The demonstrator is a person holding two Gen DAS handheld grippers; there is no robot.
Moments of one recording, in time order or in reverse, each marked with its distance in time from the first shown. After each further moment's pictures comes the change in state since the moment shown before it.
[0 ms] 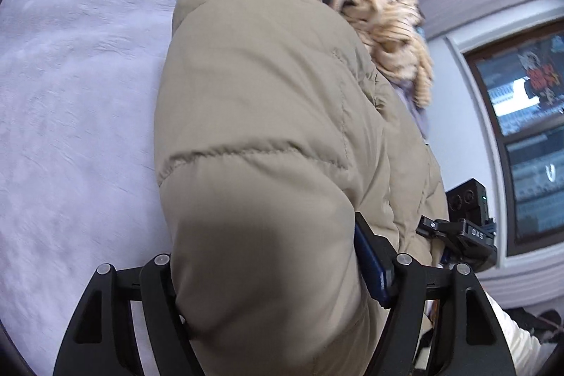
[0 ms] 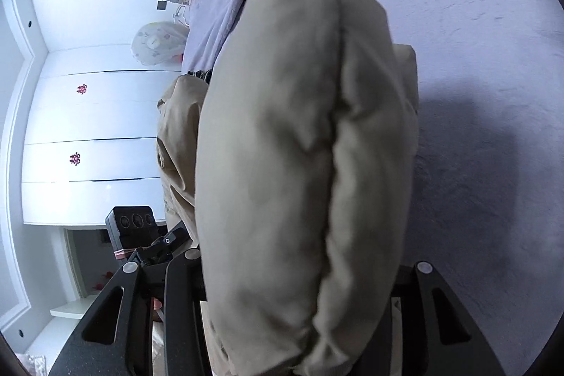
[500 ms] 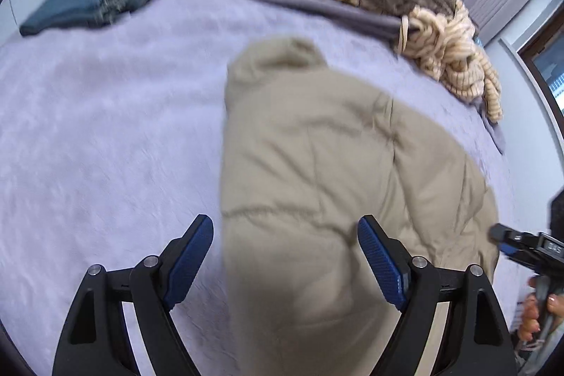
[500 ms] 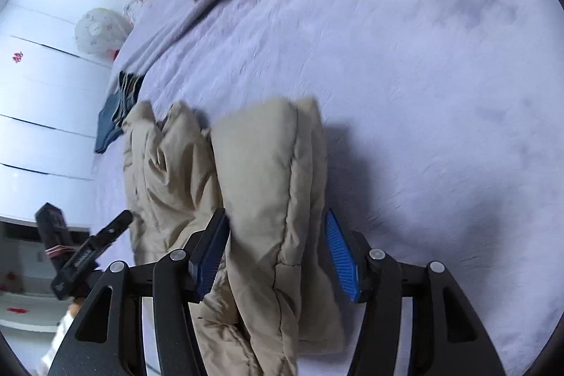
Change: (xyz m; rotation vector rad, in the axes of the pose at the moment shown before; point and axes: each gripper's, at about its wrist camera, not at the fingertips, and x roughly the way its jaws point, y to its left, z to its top) left arm -0.042 0.064 -0.003 0.091 -0.193 0.340; right arm -0.017 0.064 -0.014 -0.198 -0.202 -0.484
